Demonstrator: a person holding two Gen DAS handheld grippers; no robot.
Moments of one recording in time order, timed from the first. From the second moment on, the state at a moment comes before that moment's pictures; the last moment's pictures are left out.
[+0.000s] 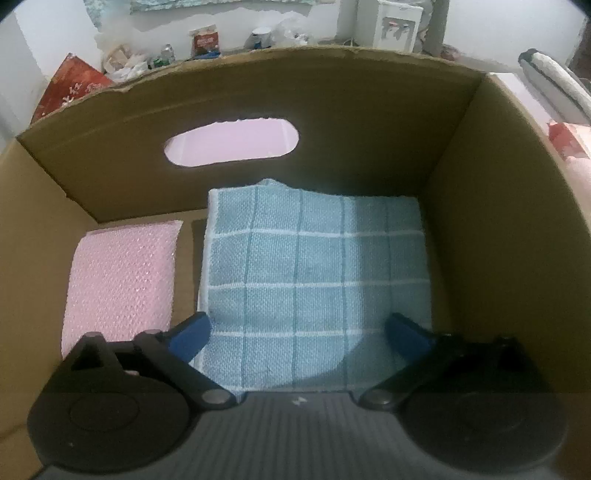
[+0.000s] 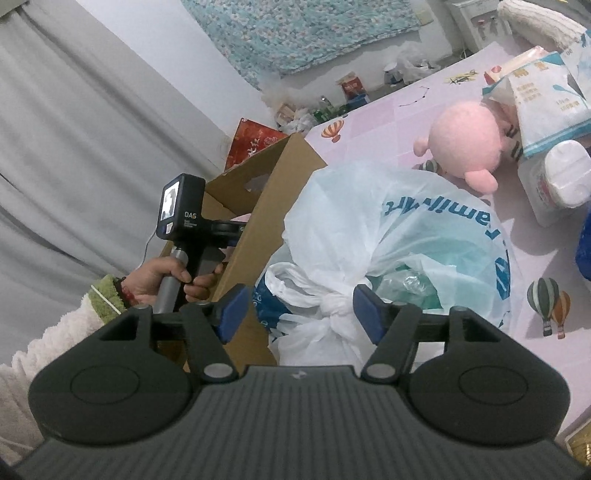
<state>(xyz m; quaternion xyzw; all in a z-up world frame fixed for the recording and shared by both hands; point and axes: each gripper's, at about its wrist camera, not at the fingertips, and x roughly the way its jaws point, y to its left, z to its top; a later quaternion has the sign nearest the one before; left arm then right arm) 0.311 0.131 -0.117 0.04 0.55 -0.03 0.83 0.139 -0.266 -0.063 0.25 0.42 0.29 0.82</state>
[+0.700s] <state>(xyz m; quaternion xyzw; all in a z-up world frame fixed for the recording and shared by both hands) 0.287 0.138 -0.050 0.05 0.49 -0.02 0.87 0.130 -0.290 -0.074 0.28 0.41 0.26 0.82</state>
